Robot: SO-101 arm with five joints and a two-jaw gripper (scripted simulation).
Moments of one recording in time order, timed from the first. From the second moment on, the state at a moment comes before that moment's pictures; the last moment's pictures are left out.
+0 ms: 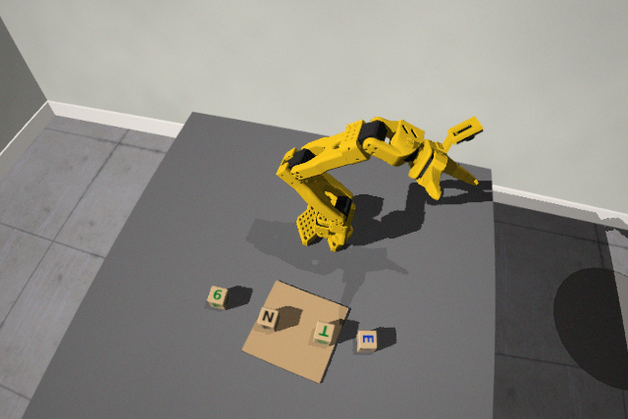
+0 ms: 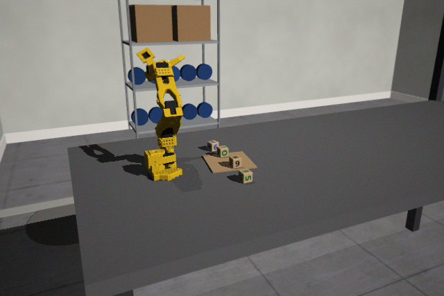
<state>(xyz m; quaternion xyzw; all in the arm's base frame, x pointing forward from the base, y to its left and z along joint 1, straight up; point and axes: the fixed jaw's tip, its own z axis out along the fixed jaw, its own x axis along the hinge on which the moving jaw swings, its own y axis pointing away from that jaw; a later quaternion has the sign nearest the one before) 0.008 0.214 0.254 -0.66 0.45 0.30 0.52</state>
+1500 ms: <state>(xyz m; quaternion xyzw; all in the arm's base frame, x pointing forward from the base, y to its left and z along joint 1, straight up) 0.040 0.200 0.247 -0.62 0.52 0.26 0.52</state>
